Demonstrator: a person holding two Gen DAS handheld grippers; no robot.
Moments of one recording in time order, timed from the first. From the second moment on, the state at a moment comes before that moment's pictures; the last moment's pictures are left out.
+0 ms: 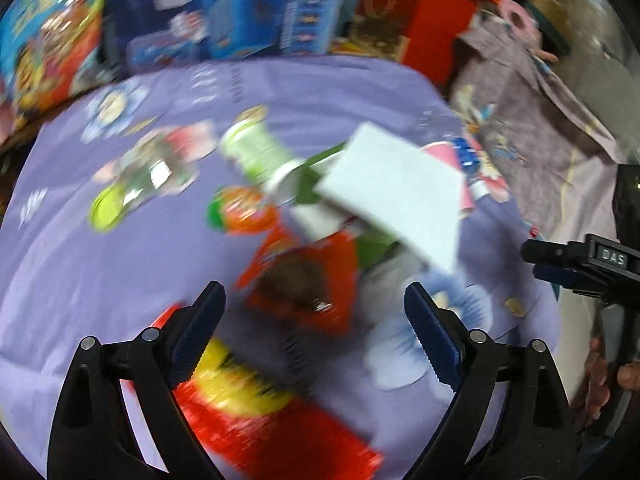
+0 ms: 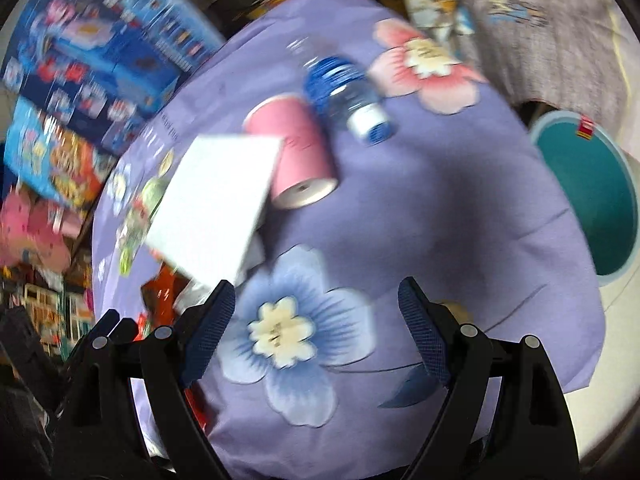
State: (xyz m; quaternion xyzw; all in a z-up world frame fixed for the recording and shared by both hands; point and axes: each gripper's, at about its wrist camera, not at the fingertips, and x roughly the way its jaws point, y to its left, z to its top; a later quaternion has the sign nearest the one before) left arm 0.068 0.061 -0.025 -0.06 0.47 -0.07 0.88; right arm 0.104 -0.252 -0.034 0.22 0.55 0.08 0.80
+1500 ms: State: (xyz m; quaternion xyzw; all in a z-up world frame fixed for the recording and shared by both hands) left arm 0.013 0.132 -0.076 -0.12 0.50 0.05 0.86; right arm 0.085 -0.116 -0.016 0.15 0.57 0.22 0.78
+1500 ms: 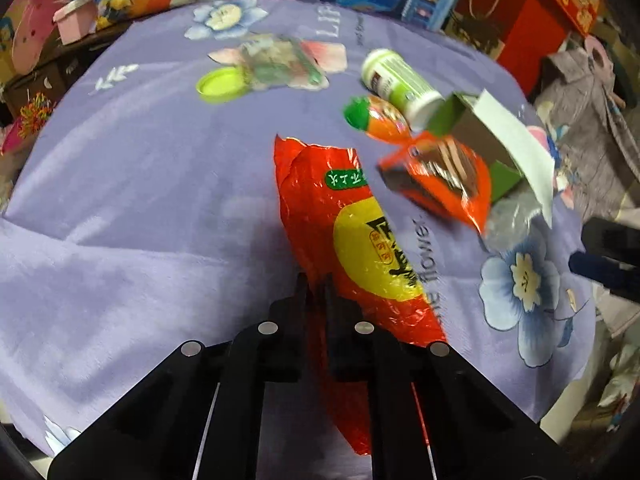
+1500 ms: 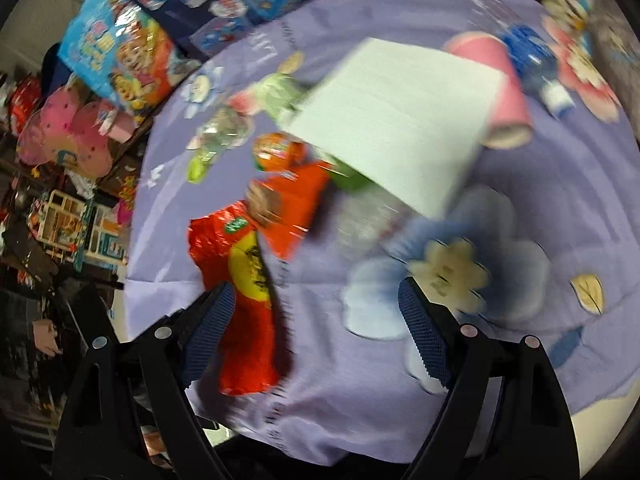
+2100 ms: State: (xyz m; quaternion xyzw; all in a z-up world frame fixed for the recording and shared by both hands) left arm 0.040 0.210 -0.079 -0.15 0.49 0.03 0.86; right arm 0.150 -0.029 -0.065 0.09 0.64 0.18 0.74
